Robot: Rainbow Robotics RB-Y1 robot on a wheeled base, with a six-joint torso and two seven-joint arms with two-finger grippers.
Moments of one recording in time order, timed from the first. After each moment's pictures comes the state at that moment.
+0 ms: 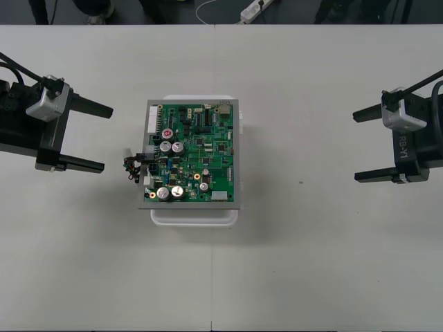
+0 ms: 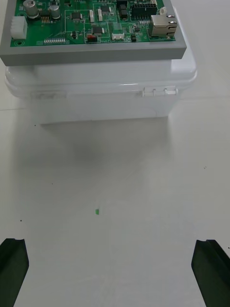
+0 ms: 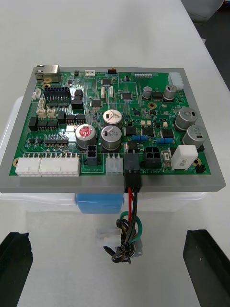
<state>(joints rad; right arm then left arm) -0.31 -0.80 -0.21 -2.03 1.63 -1.57 -0.50 -0.40 0.86 0.12 -1.76 -1.37 -1.54 0.27</state>
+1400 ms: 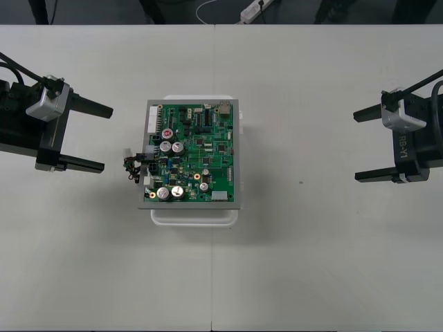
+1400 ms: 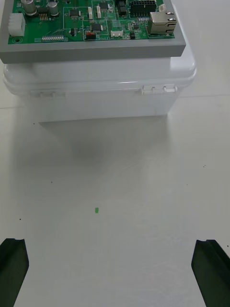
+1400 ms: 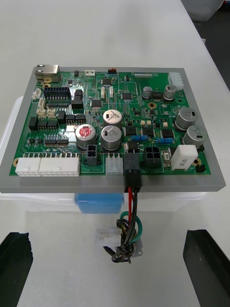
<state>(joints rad) -0.31 -0.80 -0.21 -2.03 1.63 -1.57 -0.50 -0.40 0.86 0.12 -1.76 -1.37 -1.54 0.27</state>
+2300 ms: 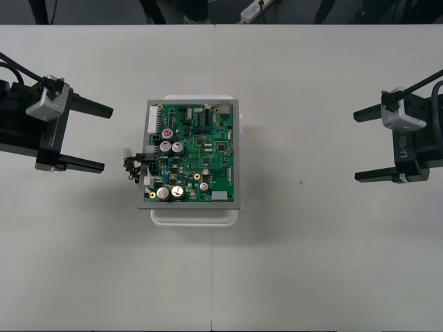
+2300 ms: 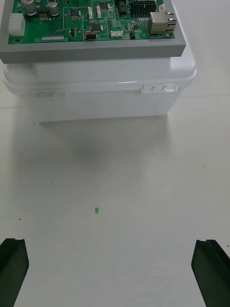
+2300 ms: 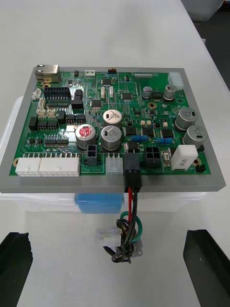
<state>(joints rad) -0.31 -0.80 -0.21 -2.03 1.63 -1.57 -0.50 -0.40 0.86 0.12 -1.76 -1.37 -1.54 0.27</state>
